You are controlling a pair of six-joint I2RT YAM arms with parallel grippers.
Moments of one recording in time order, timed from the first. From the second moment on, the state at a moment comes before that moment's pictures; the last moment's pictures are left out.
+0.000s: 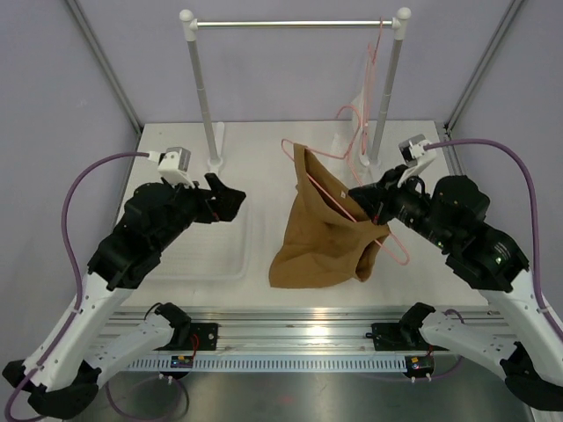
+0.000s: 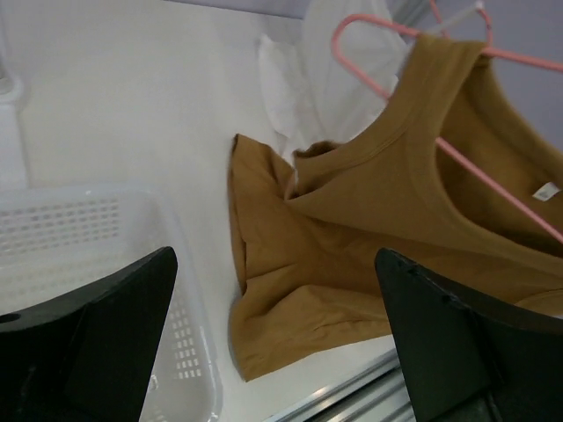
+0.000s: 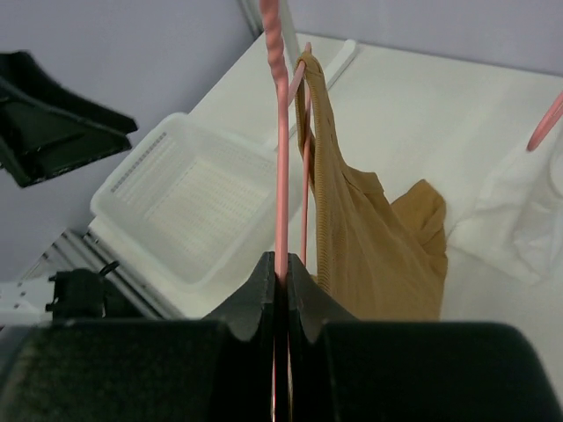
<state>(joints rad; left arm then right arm) -0.56 0.78 1.12 -0.60 -0.08 -0.50 0.72 0.88 1.36 -0.62 0.03 0.31</state>
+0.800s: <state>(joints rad) -0.99 1.16 1.25 -0.35 -0.33 -0.38 0.72 0.67 1.18 -0.64 -0.18 0.43</state>
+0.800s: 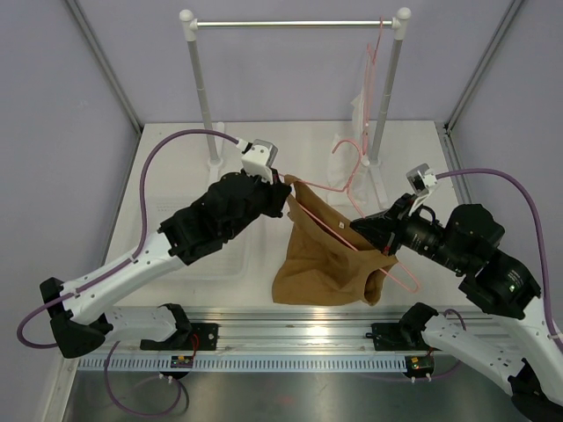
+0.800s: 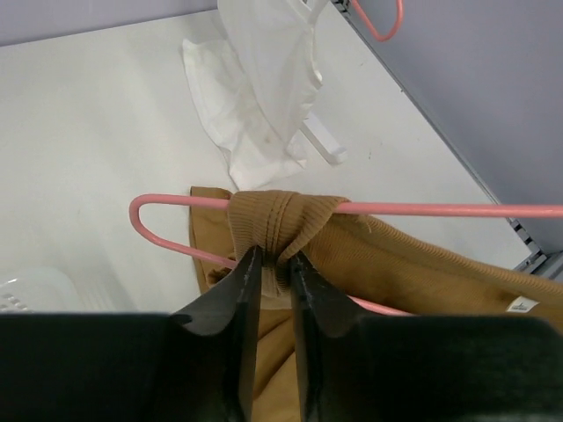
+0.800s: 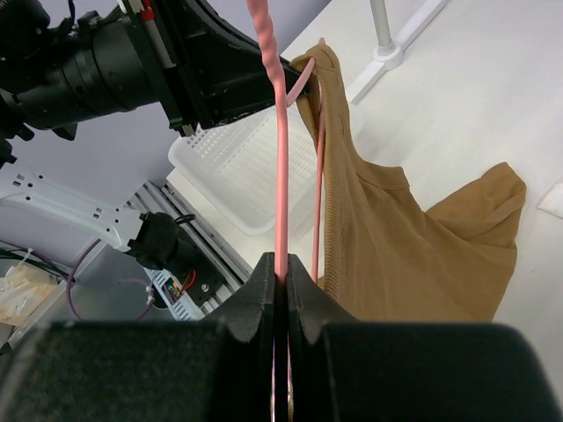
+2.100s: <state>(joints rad) -1.02 0.95 0.87 -0.24 -0.06 -0.51 0.72 0.58 0.70 0.24 -0.13 0.41</state>
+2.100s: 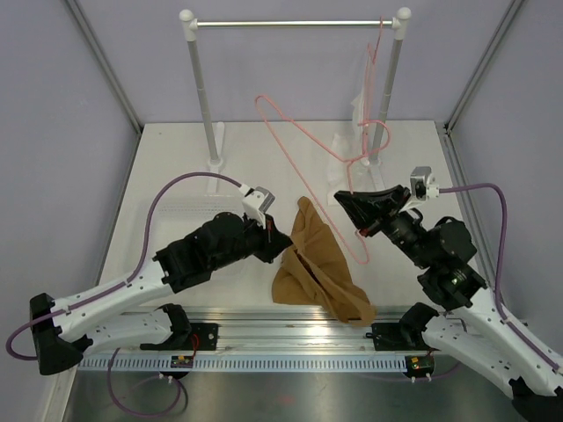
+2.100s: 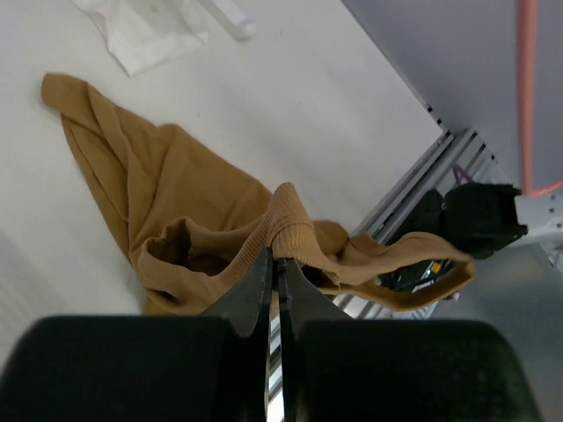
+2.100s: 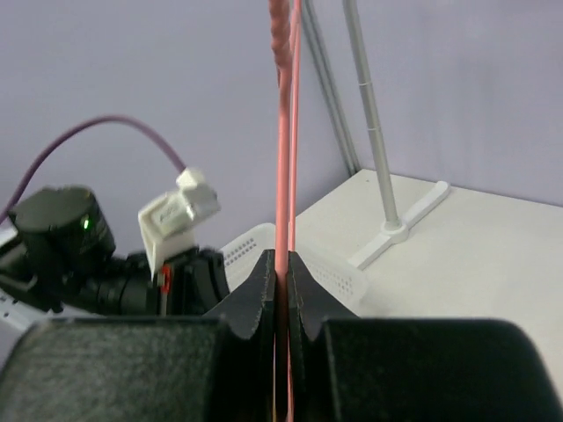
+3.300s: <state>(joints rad) -1.03 0.71 1.04 -0.86 -0.50 -0.43 0.50 1.86 2.36 -0.72 0.37 0.20</state>
